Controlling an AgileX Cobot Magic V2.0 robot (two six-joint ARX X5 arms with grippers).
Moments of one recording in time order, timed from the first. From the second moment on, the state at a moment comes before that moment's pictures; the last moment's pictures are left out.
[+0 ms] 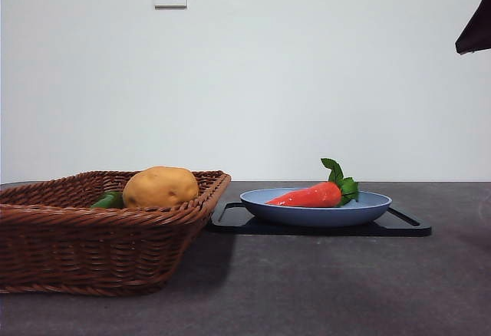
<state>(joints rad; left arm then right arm) -0.17 0.16 0.46 -0.42 -0.08 -0.04 0.56 0.58 0.43 -0.14 0.27 0.15</state>
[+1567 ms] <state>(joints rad) -0.01 0.01 0.02 -0.18 -0.07 -0.07 0.56 0.58 0.43 -0.14 0.27 0.15</state>
